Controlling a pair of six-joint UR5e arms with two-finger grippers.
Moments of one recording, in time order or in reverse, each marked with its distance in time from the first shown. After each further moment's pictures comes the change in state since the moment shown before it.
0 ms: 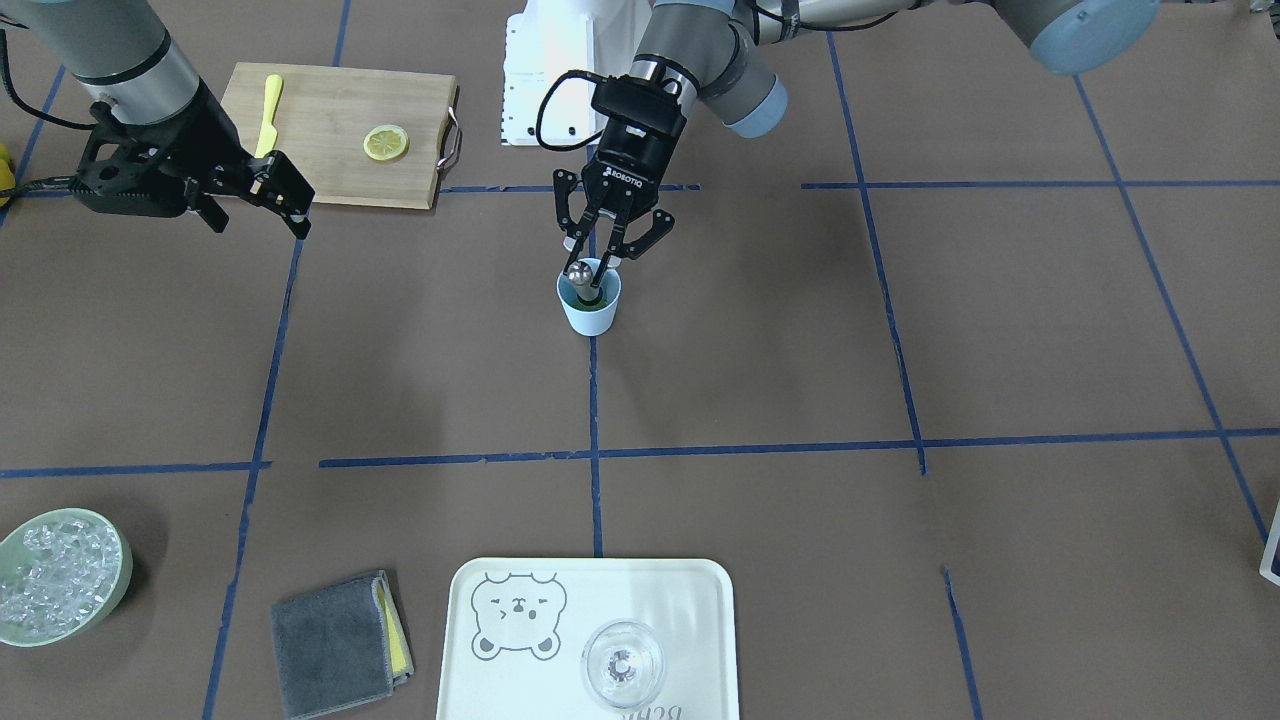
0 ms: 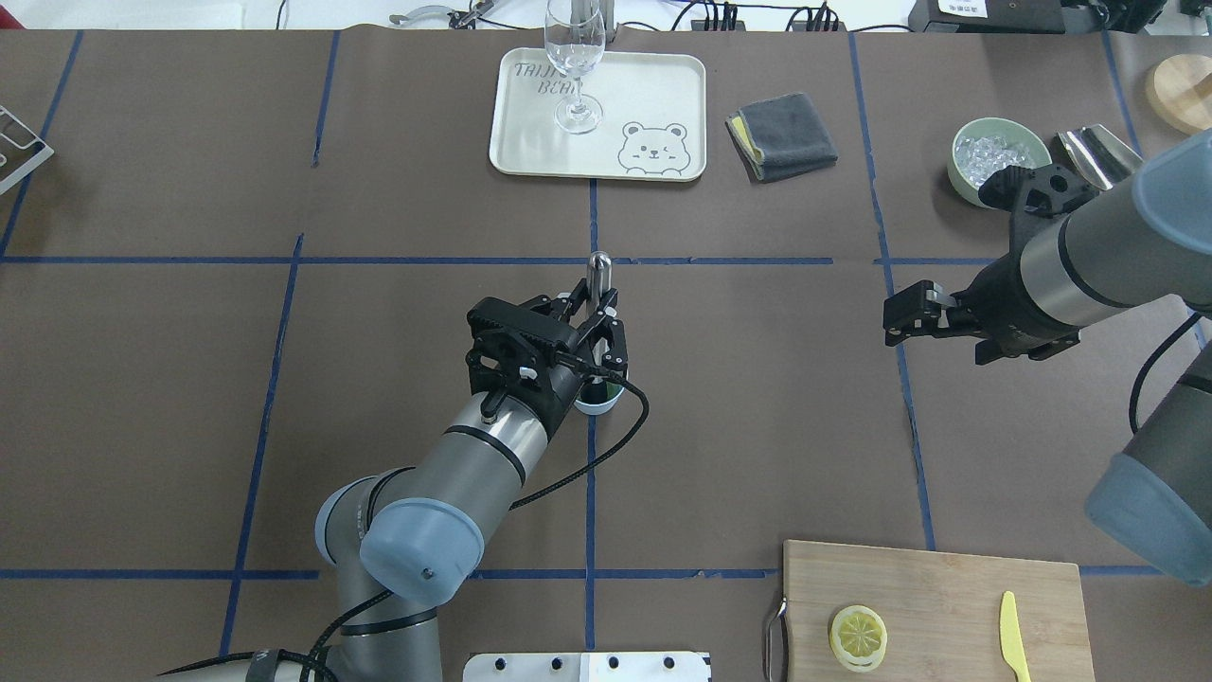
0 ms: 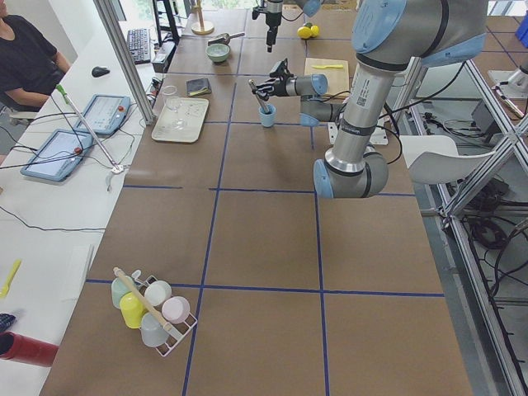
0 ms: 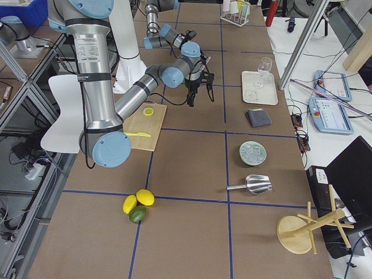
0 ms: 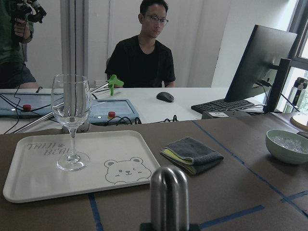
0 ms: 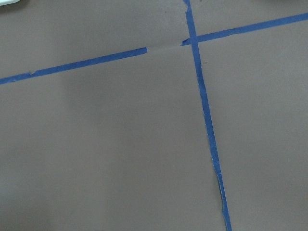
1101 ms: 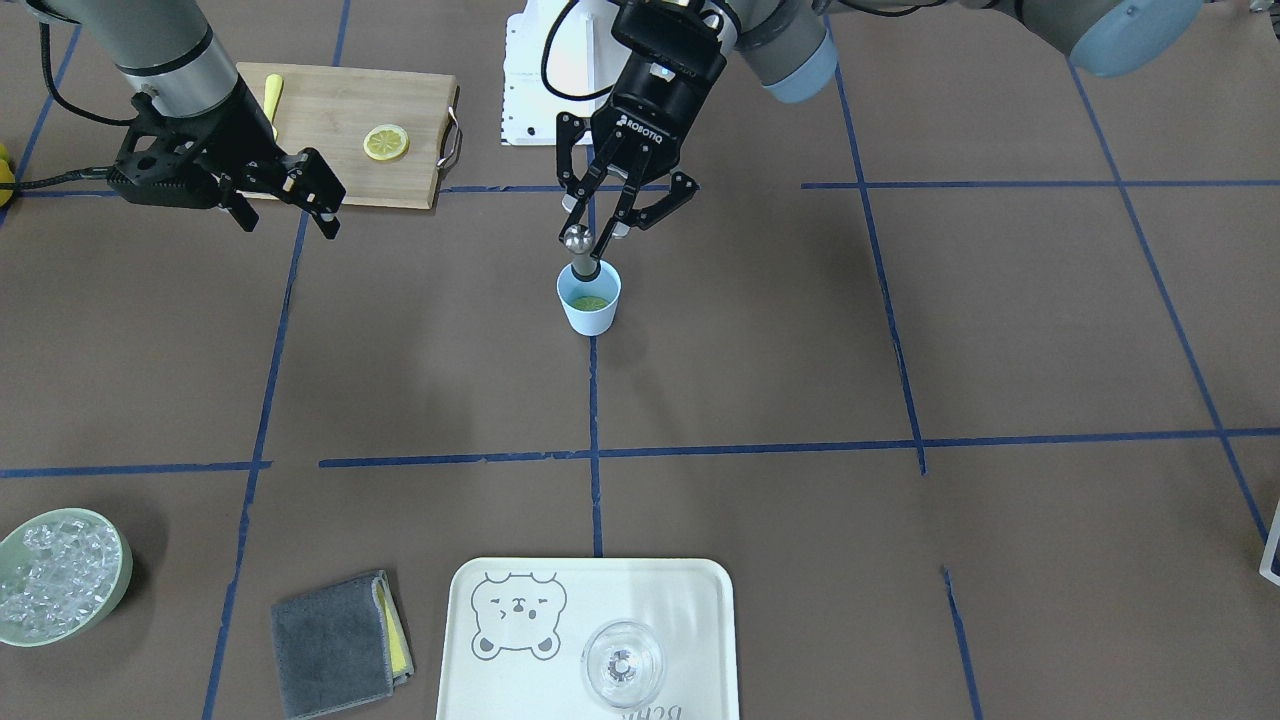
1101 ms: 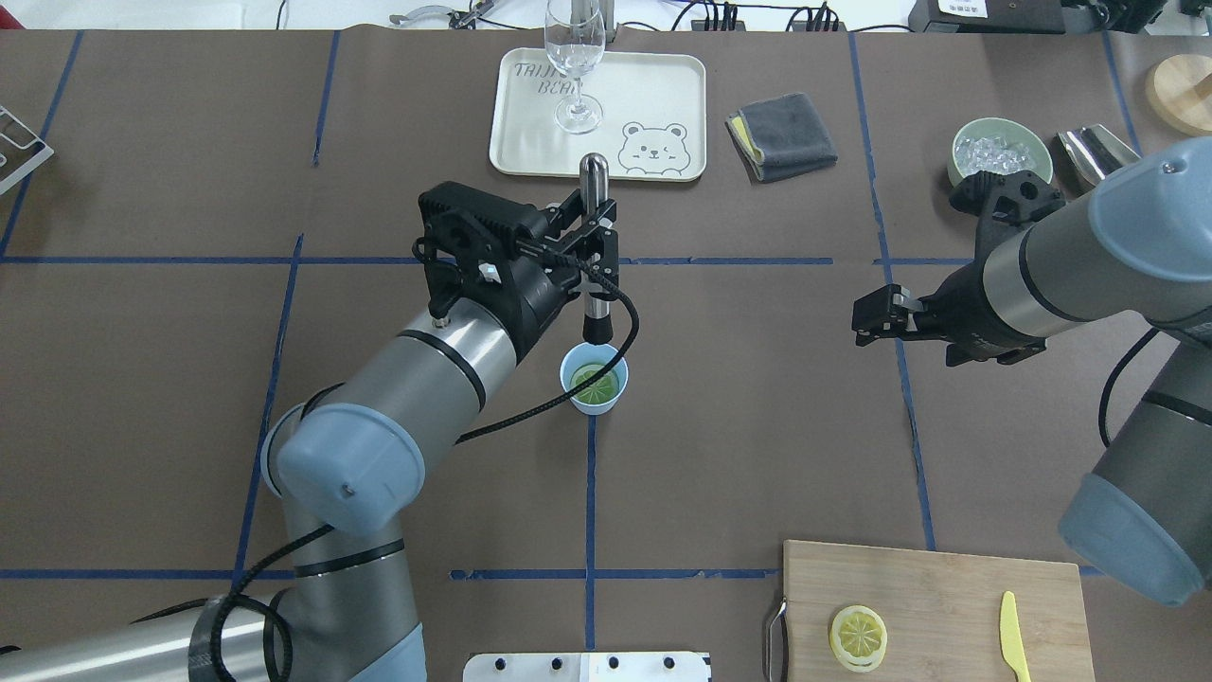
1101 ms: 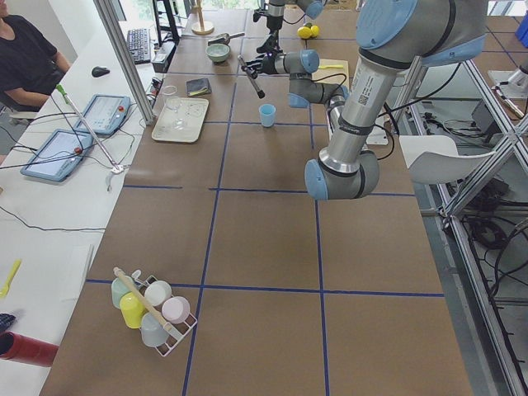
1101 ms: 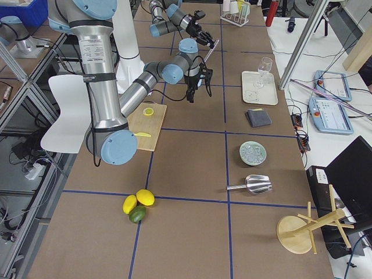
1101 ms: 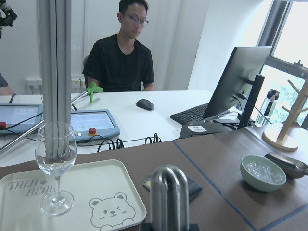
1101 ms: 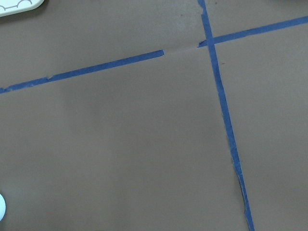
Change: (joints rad) left arm -0.100 0.001 -0.152 0.070 -0.106 0.001; right arm -0.052 0.037 0.006 -0.001 -0.070 0.071
